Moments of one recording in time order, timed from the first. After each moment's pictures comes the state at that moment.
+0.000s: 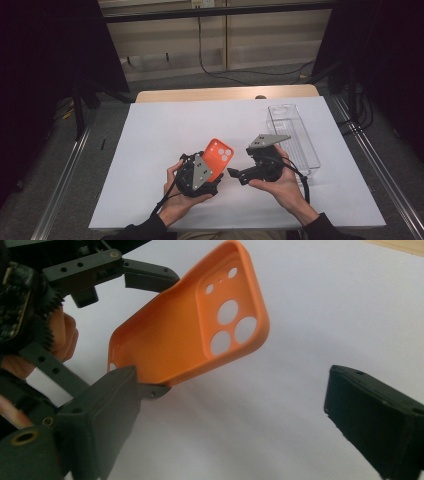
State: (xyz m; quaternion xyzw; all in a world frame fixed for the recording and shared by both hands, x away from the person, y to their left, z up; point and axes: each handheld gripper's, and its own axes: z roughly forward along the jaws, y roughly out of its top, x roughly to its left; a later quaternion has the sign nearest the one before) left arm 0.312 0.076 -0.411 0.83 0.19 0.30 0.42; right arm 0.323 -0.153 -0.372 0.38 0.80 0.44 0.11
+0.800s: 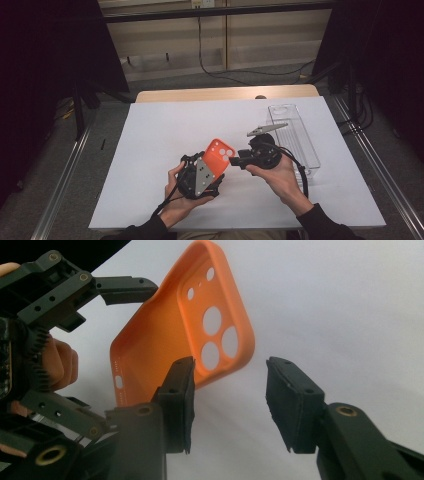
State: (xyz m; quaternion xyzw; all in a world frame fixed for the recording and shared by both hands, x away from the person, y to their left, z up) left arm 0.305 0.073 -0.412 0.83 0.17 0.33 0.42; right arm 0.340 -0.150 -0.359 0.45 0.79 0.41 0.05
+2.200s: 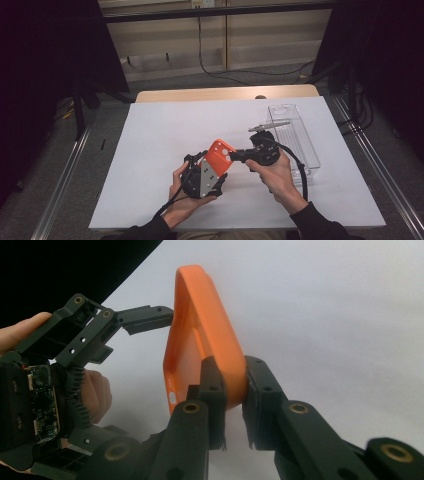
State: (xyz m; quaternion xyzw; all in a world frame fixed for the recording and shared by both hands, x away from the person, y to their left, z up) left arm 0.309 0.065 -0.423 0.82 0.16 0.35 0.42; right arm 0.346 -0.150 -0.361 0.48 0.76 0.44 0.01
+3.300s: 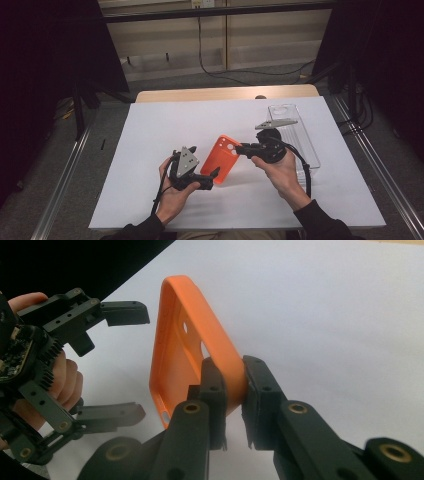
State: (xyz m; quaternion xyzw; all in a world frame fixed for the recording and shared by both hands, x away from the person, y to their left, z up) left arm 0.335 0.098 -0.416 0.79 0.27 0.23 0.50; right arm 0.350 -0.165 -0.360 0.46 0.76 0.46 0.07
